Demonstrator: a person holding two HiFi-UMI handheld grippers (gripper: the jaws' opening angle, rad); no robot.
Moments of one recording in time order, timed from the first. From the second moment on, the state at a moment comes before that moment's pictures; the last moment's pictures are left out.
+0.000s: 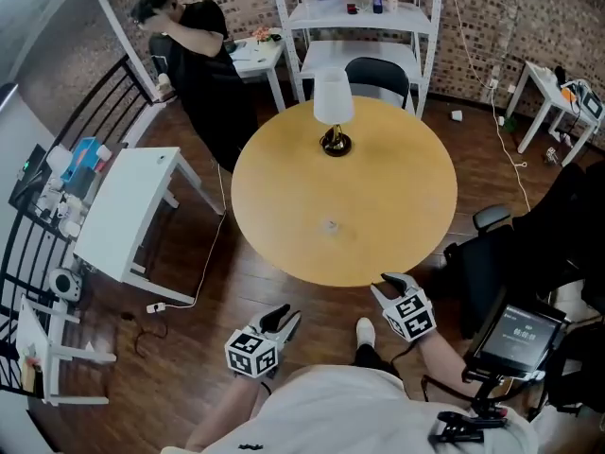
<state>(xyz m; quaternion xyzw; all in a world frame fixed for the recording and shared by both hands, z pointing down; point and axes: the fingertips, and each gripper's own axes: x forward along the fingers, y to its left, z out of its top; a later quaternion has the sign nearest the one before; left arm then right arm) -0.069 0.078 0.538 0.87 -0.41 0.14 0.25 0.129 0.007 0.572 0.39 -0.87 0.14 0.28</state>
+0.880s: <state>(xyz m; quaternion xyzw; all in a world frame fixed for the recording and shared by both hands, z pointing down) -0.111 0.250 0.527 0.88 -0.41 0.10 0.23 0.126 0.244 0.483 0.47 -0.85 0.10 0.22</state>
